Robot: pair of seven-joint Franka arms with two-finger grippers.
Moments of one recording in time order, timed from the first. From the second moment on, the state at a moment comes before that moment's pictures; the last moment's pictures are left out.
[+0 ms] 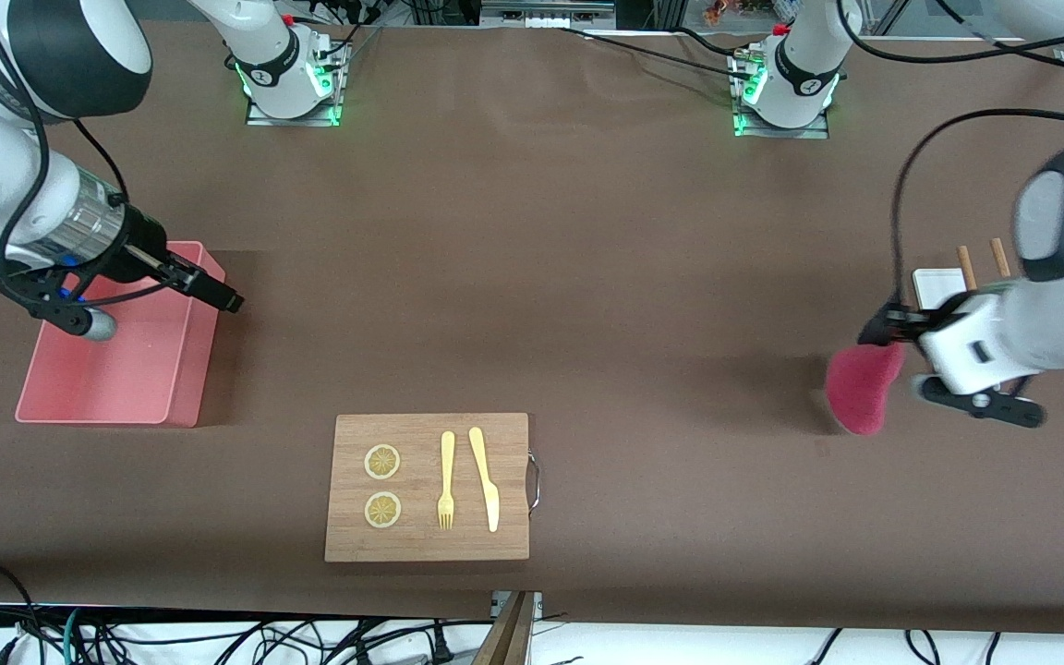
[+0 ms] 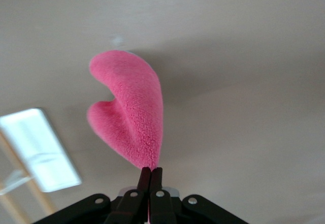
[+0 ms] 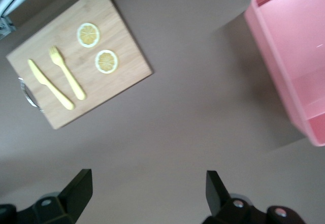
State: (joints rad) left arm -0.18 0.54 0.08 -1.09 -0.10 1.36 0.07; right arm -0.01 0.19 0.21 -1.57 0.14 1.80 0.69
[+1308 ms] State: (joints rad) left arm -0.72 0.70 0.09 -1.10 -0.91 2.33 -1.07; right arm 0.14 0.43 0.36 -1.58 0.15 2.15 1.31
